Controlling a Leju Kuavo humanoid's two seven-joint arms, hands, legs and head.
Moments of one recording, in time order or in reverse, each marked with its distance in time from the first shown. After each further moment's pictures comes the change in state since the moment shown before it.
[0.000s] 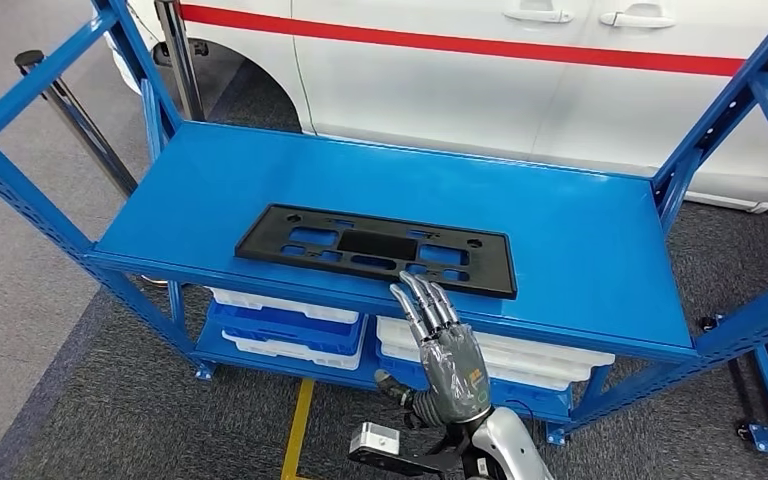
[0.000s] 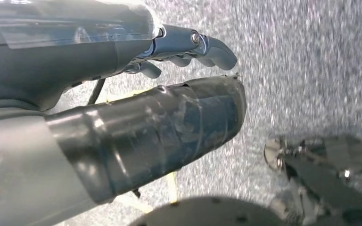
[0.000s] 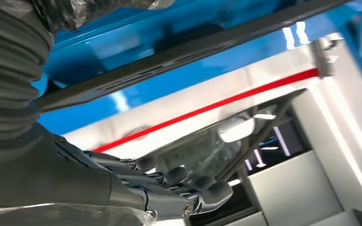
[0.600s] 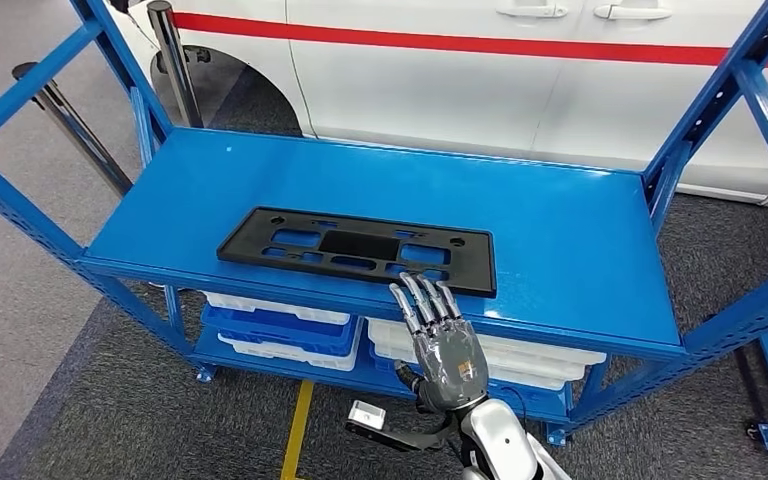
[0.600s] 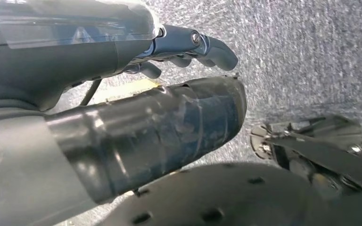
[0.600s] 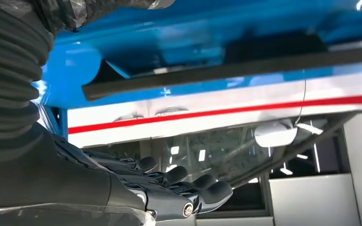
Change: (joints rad) left arm 0.001 0.001 -0.028 0.000 0.018 -0.004 0.005; right arm -0.073 -0.013 0.035 0.129 0.271 0.029 0.222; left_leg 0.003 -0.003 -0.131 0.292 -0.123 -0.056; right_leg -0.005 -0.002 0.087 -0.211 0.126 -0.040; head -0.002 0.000
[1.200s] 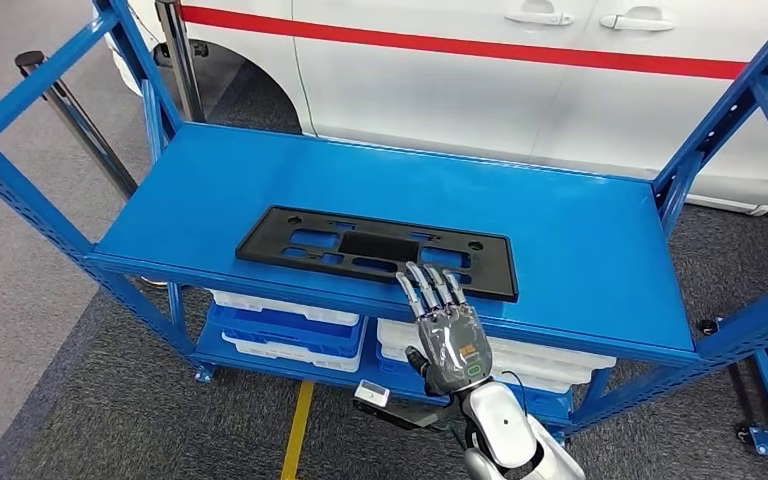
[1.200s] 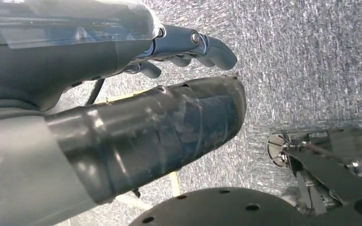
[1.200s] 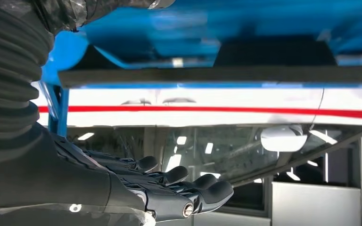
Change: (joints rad) left arm -0.001 0.002 -0.023 0.000 0.005 -0.005 0.001; right arm -0.087 -0.012 -0.001 0.076 0.051 0.032 0.063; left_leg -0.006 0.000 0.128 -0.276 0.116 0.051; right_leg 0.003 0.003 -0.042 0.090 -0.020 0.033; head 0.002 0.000
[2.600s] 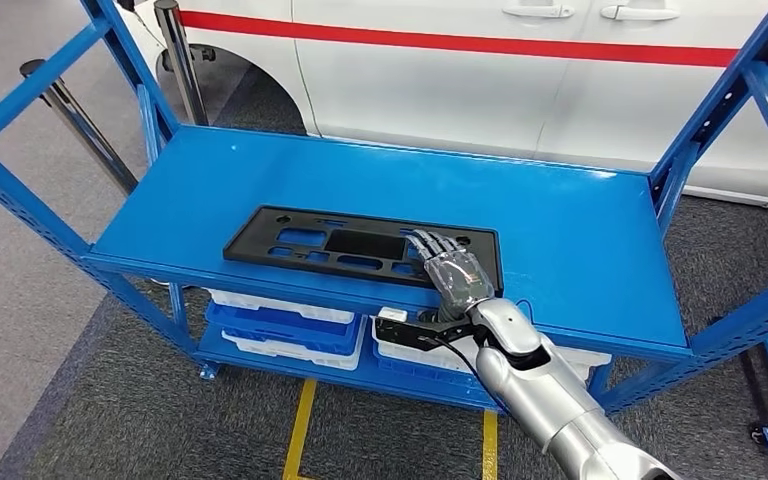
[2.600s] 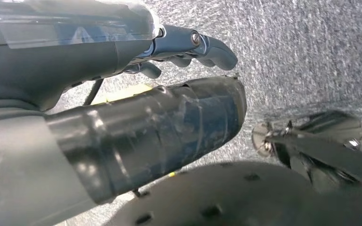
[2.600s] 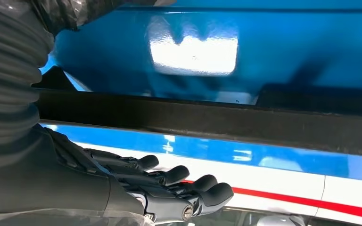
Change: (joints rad) left arm -0.004 0.013 -0.051 0.000 0.030 -0.025 -0.020; right arm -0.346 0.058 -0.042 0.454 -0.329 0.268 -0.173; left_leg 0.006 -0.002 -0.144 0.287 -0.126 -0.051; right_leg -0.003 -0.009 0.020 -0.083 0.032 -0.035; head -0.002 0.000
